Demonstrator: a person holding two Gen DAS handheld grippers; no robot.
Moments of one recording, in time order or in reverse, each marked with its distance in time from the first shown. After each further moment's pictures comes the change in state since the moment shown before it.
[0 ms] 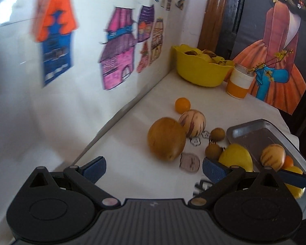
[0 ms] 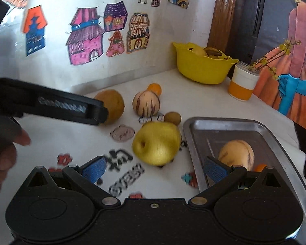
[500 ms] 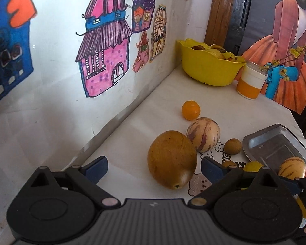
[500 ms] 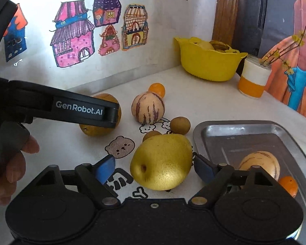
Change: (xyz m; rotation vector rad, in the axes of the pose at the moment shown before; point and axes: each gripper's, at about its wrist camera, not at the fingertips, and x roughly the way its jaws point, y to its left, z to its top) left arm 0.046 0.000 0.018 -0.003 0.026 0.027; right arm 0.043 -0.001 0.008 0.045 0.019 0.026
